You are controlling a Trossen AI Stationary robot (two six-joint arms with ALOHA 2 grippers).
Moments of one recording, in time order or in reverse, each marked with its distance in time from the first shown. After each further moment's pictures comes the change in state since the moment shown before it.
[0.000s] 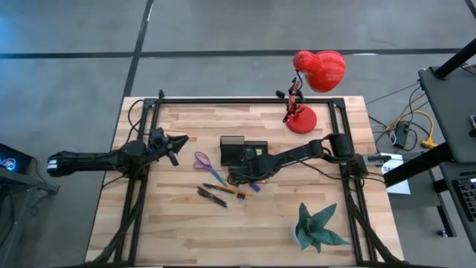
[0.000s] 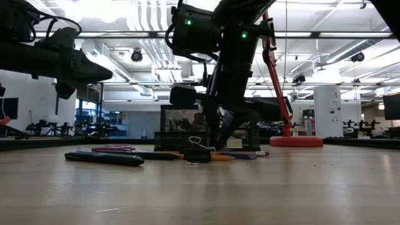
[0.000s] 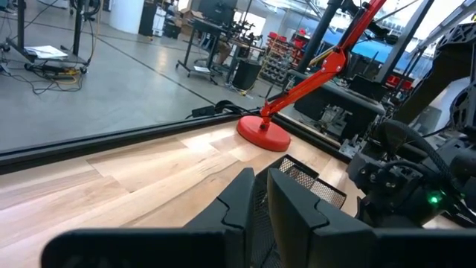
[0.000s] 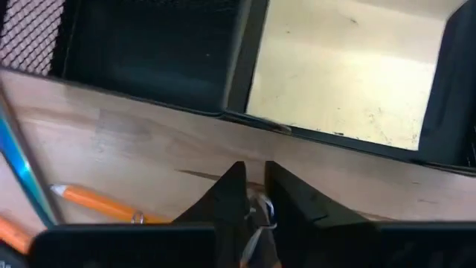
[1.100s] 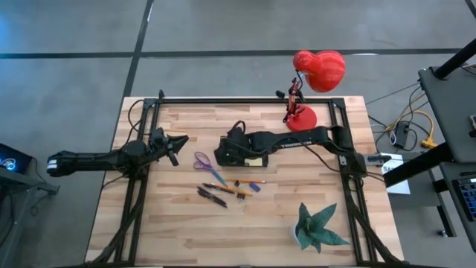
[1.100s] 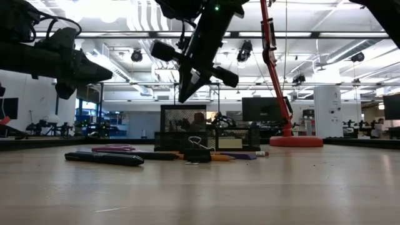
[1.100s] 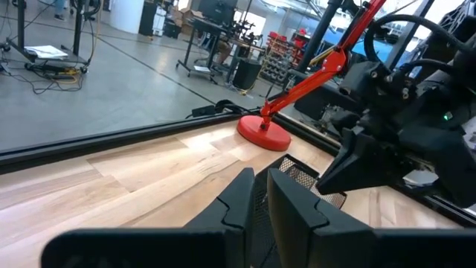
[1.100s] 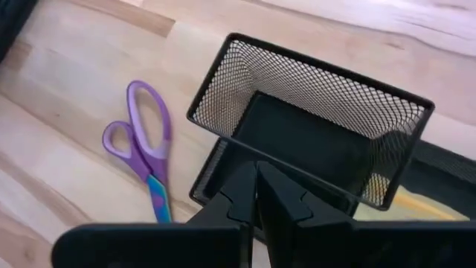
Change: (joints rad) left arm 0.000 0.002 0.000 0.000 0.000 0.000; right arm -0.125 -0.030 0.249 0.001 0.041 -0.394
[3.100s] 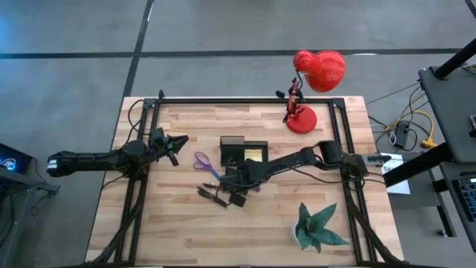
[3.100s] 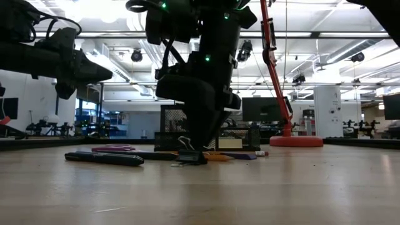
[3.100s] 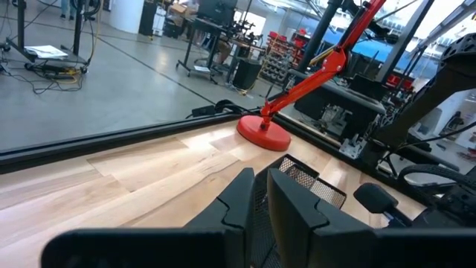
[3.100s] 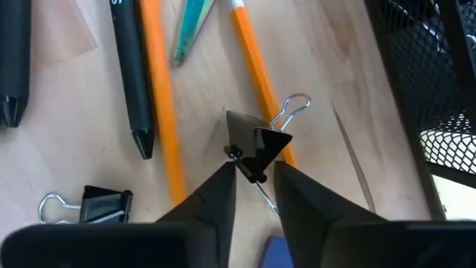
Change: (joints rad) left arm 0.000 0.000 0.000 0.000 0.000 0.000; right arm 0.181 0.160 -0.002 -0.140 -0.192 -0.503
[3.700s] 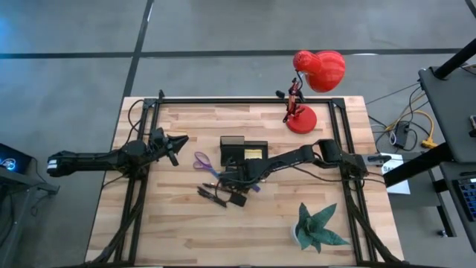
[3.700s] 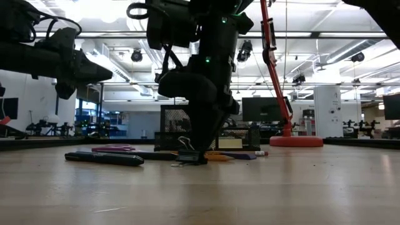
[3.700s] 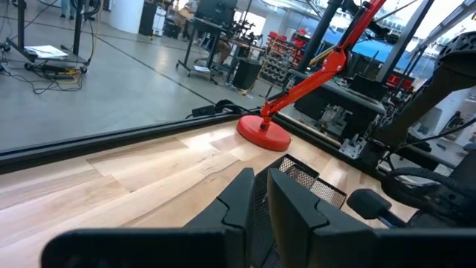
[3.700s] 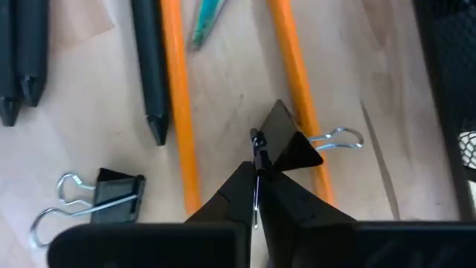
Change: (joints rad) left arm 0.000 0.000 0.000 0.000 0.000 0.000; right arm -0.030 0.002 -0.007 0.007 -0.114 -0.050
